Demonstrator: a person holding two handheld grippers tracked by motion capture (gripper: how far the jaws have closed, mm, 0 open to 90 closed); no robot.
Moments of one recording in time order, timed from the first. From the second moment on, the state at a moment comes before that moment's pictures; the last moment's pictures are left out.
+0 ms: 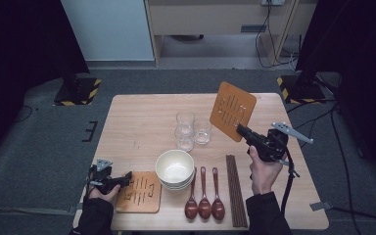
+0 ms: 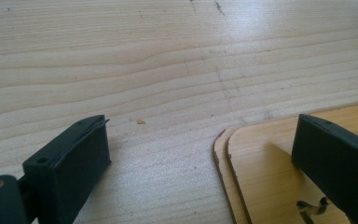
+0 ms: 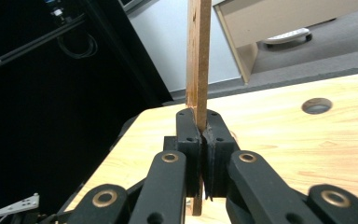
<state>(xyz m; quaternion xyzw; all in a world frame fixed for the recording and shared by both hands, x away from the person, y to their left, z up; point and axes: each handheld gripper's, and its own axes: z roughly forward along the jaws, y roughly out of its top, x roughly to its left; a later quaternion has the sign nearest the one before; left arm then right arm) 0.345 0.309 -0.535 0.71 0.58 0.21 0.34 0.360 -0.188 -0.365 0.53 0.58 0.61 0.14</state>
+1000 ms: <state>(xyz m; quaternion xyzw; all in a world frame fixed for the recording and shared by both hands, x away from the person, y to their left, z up) 0.345 0.309 -0.535 0.71 0.58 0.21 0.34 0.354 -0.267 -0.409 0.60 0.55 0.55 0.17</state>
